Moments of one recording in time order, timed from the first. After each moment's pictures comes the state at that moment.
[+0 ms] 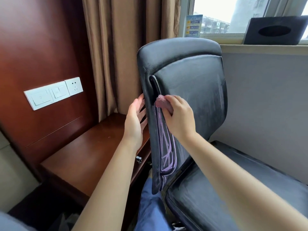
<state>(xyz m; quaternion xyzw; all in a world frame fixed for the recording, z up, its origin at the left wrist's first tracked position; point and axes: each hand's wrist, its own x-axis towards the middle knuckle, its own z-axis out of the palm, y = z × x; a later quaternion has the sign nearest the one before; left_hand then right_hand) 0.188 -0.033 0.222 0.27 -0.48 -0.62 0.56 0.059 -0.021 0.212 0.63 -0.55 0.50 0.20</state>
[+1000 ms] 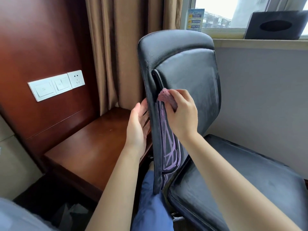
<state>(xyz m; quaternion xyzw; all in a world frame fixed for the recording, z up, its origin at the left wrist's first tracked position) 0.199 0.009 0.199 0.24 -0.46 -0.65 0.55 0.081 0.017 0.210 0.59 -0.56 0.55 0.18</state>
